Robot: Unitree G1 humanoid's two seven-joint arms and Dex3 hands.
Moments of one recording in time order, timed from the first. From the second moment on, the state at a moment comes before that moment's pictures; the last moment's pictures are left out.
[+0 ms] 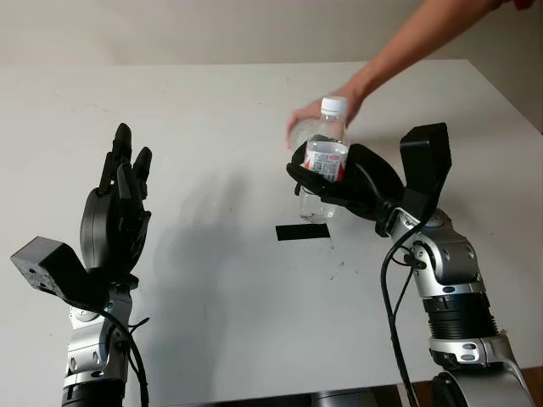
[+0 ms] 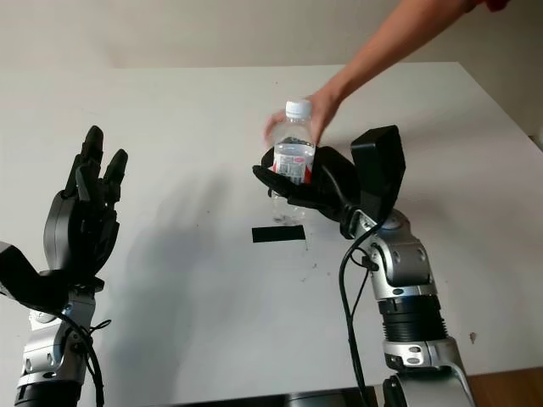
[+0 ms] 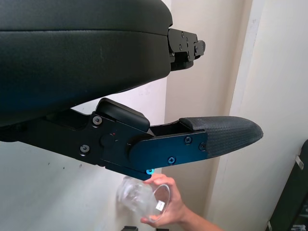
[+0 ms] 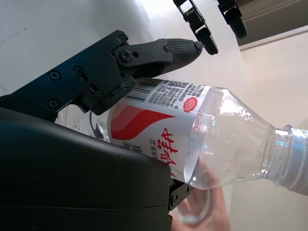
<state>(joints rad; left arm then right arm) -0.18 0.15 0.26 0.10 -0.32 -0.15 -0.21 -0.55 -0.23 -0.01 0.16 0.21 0.52 0.39</state>
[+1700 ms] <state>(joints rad) -0.17 0.15 0.26 0.08 -0.32 -0.15 -0.20 -0.51 -0.22 0.03 0.35 0.15 0.28 0.54</state>
